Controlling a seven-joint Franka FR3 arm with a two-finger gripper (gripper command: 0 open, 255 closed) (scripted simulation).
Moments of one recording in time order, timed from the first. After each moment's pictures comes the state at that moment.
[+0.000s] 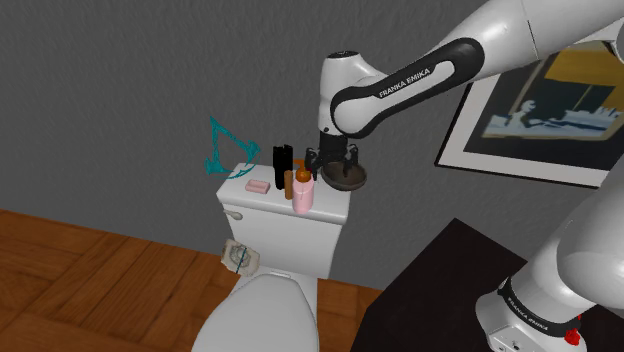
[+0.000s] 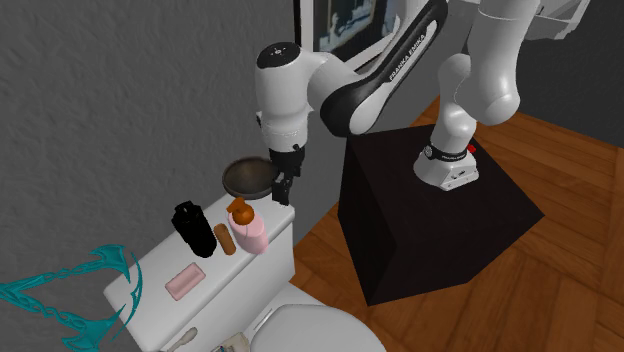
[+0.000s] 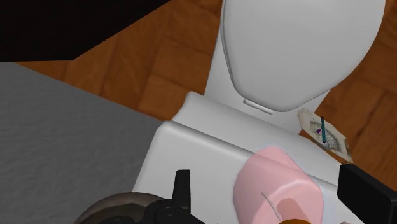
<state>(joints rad) 0.00 0.10 0.25 -2.15 -0.04 2.25 0.76</state>
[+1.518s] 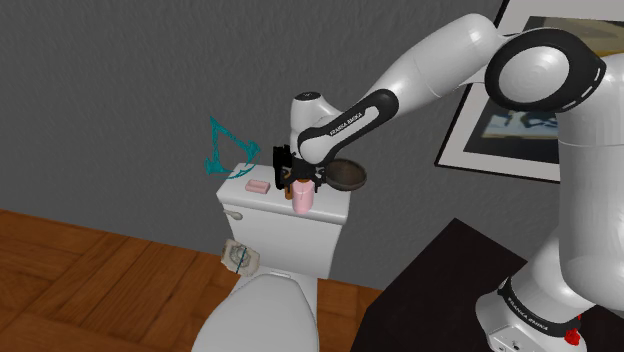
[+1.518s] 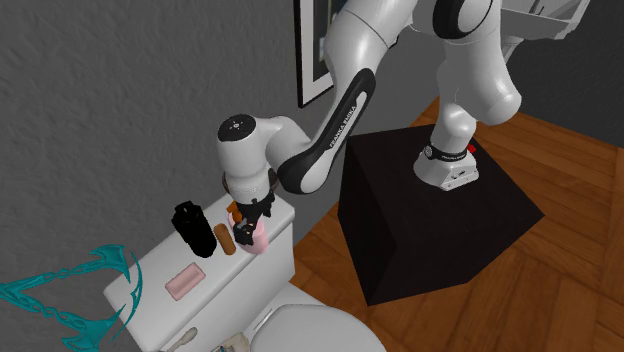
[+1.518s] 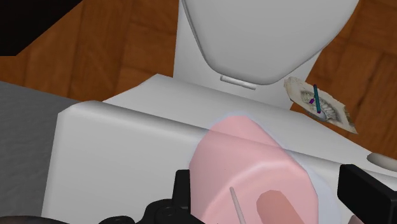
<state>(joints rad) 0.06 0.53 0.20 -1.85 -0.14 2.40 0.94</state>
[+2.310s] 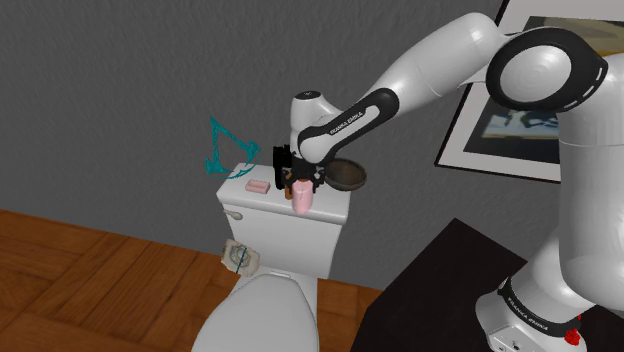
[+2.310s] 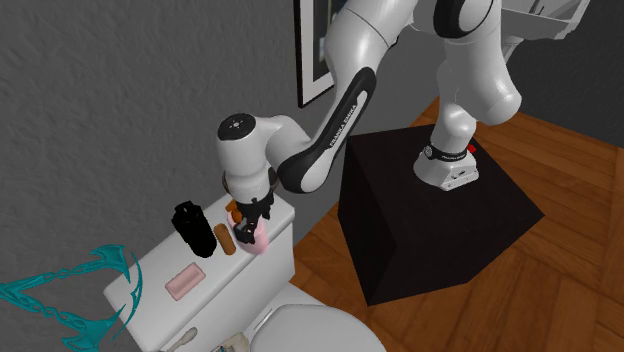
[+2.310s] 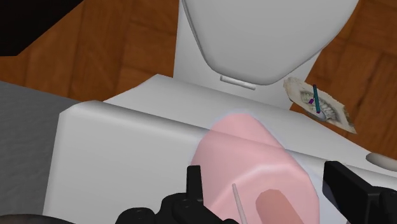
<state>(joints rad) 0.06 0.53 0.20 -1.85 -0.14 2.39 0.94</state>
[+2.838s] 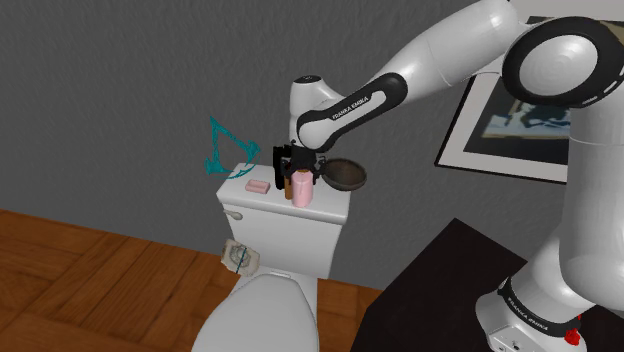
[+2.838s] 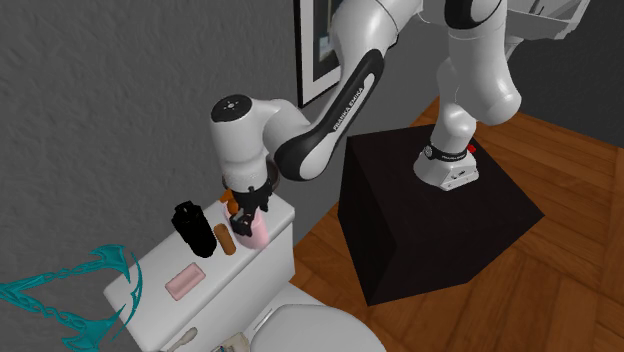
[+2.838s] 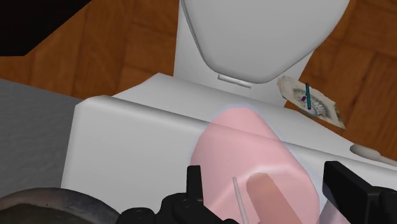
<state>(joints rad) 0.06 0.46 0.21 -1.83 -0.12 2.32 0.93</state>
